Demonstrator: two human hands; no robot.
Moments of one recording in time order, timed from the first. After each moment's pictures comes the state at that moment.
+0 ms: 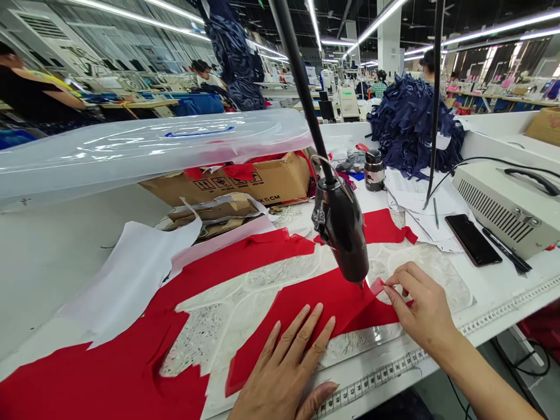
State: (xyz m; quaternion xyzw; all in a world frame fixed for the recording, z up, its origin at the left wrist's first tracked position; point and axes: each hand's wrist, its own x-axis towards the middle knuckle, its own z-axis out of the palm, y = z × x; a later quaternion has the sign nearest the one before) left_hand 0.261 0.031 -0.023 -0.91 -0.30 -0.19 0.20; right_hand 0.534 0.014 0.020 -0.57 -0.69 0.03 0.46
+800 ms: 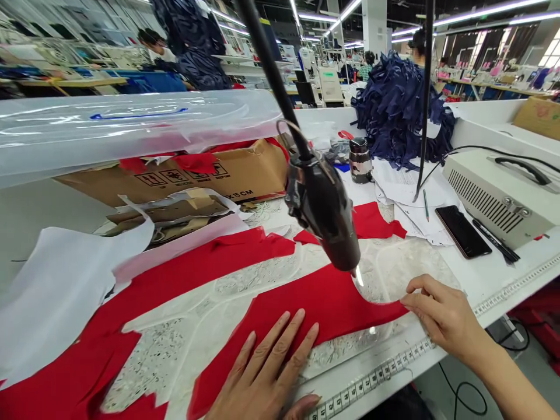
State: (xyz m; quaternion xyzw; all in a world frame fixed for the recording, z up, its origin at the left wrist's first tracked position) left_hand 0.255 0.037 -0.030 -0.92 -0.29 -0.19 0.19; right_hand 0.587 -0.019 0.010 -0.52 -0.78 -0.02 0.35
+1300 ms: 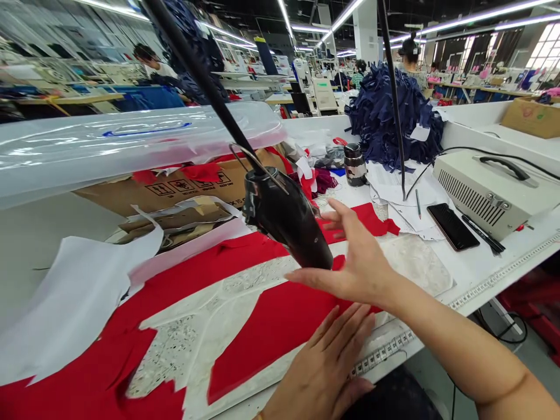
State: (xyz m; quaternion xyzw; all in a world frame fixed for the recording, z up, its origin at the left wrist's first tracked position) left_hand 0.319 0.031 -0.007 -0.98 -0.14 -0.15 0.05; right_hand 0.499 0.070 0.076 -0.47 -0.67 0.18 0.54
